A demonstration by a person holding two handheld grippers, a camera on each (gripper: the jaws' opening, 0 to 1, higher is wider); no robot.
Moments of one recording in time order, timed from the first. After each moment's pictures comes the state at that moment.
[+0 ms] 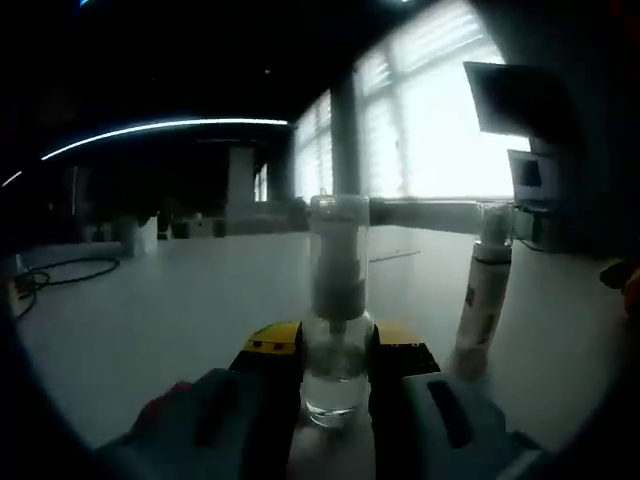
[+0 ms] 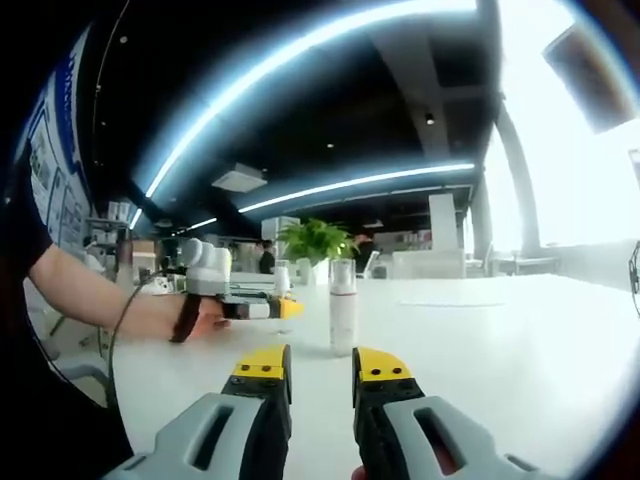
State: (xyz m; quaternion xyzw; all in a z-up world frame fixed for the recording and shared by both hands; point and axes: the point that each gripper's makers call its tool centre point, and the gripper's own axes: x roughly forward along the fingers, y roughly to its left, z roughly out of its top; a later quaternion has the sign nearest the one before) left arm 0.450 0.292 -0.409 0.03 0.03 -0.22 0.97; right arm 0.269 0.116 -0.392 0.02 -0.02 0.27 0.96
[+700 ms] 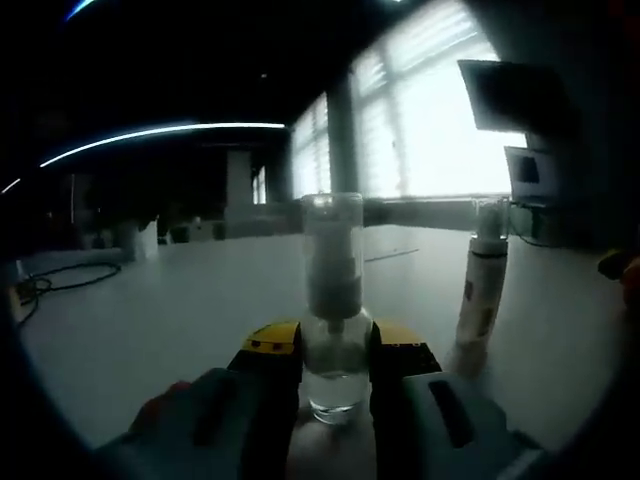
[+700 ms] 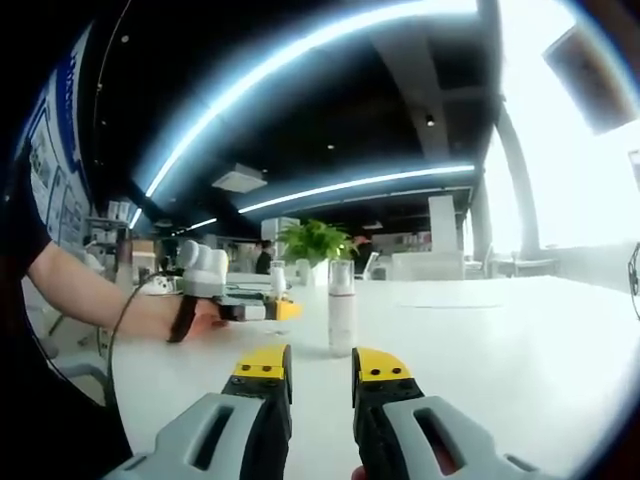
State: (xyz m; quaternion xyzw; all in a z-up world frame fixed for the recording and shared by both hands) left arm 0.445 0.292 -0.408 0.03 0.03 -0.23 0.97; right arm 0.267 0.118 -0.391 0.01 -0.03 0.27 0.96
